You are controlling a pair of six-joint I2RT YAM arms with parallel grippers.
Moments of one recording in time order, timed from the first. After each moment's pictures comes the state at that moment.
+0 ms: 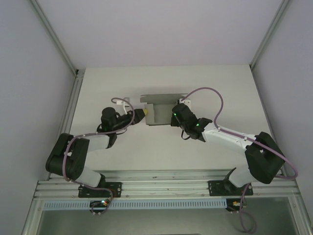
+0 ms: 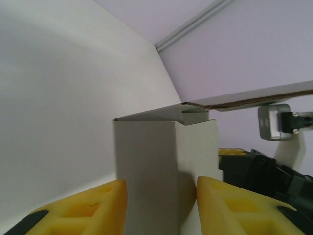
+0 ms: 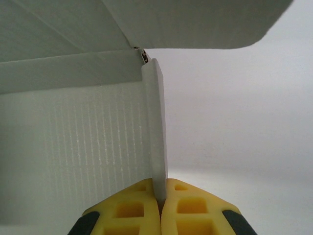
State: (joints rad) left arm -0.38 1.50 0.49 0.87 0.71 -0.90; right arm 0.71 1.47 0.90 -0.17 0.38 0.62
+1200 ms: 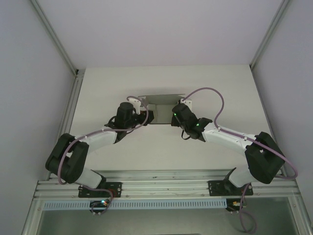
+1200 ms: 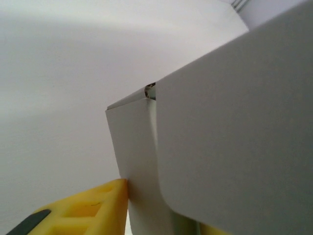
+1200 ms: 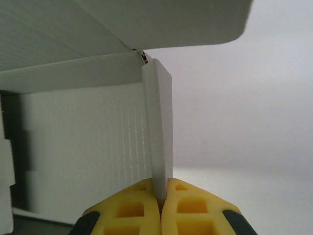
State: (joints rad) left arm -0.58 1.48 0.68 0.33 0.25 -0.48; right arm 0.71 1.47 0.90 -0.18 0.38 0.66
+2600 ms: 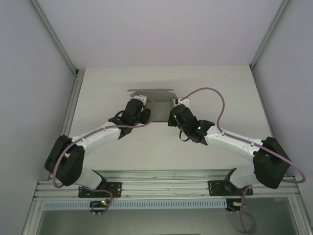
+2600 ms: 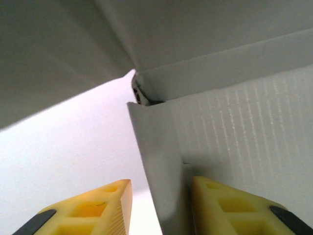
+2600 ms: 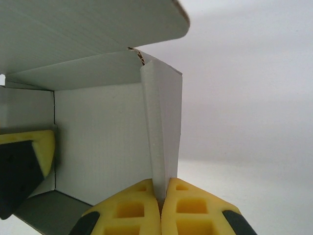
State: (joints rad) left arm -0.67 1.45 0.86 -0.06 -0.17 -0.28; right arm 0.77 1.39 0.90 -0.13 0.39 0.63
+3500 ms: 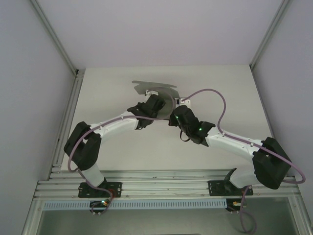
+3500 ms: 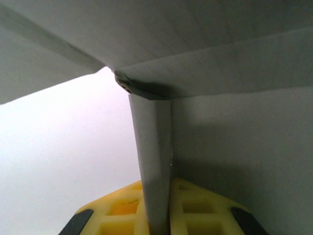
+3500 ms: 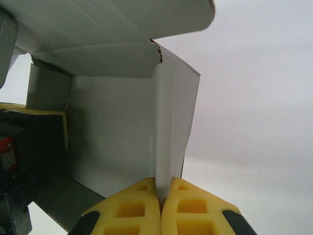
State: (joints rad) left arm -0.82 1.71 1.20 -0.37 -0.63 -0.32; right arm 0.76 1.38 0.85 -0.04 0.39 0.61
